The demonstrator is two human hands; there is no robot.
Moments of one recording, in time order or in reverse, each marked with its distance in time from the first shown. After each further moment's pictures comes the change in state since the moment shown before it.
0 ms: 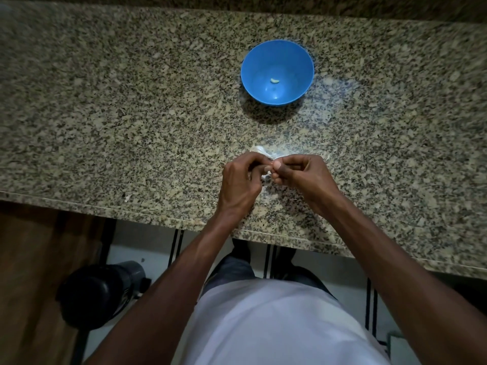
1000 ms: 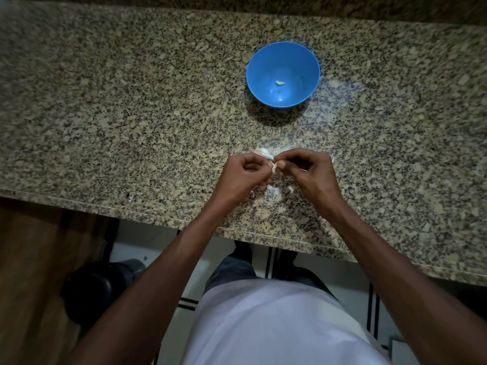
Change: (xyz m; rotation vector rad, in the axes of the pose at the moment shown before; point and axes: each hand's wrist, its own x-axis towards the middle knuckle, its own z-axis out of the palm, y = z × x) left_hand 0.018 -0.001 -0.019 -0.339 -0.264 -0.370; right_hand 0.009 0.003 0.001 -0.282 0.086 -0.267
